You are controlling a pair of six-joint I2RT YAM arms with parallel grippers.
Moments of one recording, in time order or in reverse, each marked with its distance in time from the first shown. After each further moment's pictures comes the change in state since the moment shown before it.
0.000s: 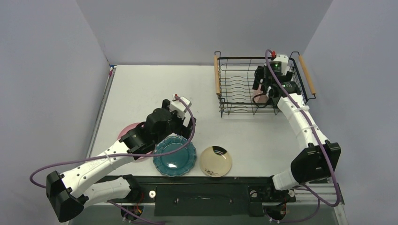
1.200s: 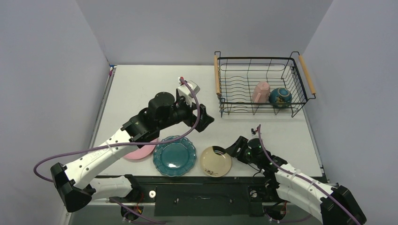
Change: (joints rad) left arm -0.009 0.141 0.266 -0.042 0.304 -0.214; right arm 0.439 -0.691 -1.305 0.612 -0.446 0.743
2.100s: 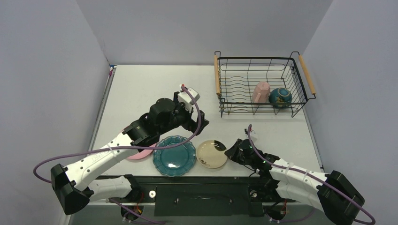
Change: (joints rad) left arm -0.005 -0.036 -0.093 0.049 -0.085 0.136; right arm 0.162 0.148 0.043 0.055 0.153 0.031
